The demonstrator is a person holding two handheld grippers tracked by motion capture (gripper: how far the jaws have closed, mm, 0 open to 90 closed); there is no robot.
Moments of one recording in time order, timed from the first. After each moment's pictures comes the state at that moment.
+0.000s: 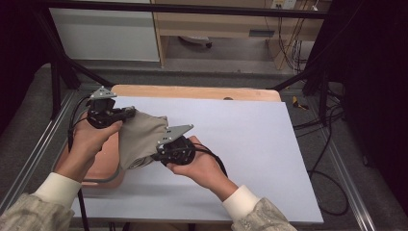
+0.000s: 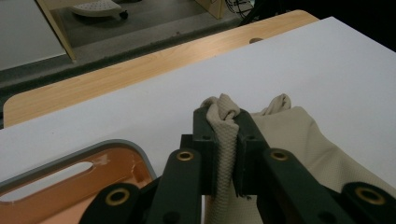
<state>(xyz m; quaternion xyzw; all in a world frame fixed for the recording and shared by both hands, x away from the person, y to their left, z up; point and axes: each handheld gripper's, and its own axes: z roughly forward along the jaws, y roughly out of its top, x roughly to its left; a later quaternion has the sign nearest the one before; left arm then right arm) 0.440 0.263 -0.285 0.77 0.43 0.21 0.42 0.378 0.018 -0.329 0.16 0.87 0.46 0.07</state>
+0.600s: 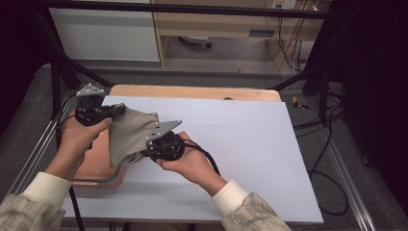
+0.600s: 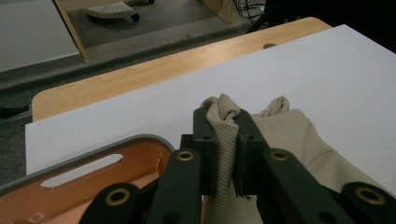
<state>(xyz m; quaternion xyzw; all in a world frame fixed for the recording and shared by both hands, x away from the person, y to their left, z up) 0.440 0.289 -0.277 0.76 0.45 0.22 0.42 0.385 0.044 -0.323 0.15 0.87 0.47 0.08</state>
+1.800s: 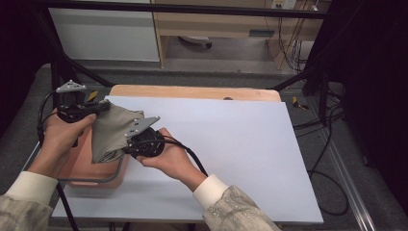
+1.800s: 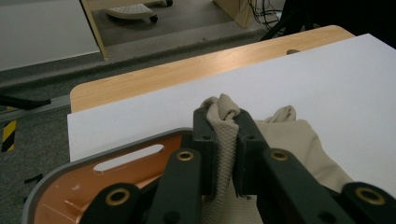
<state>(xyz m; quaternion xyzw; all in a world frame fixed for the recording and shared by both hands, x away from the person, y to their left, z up) 0.443 0.326 -0.271 0.74 0.47 0.23 0.42 0.393 0.092 -0.320 0.13 0.86 0.48 0.07</state>
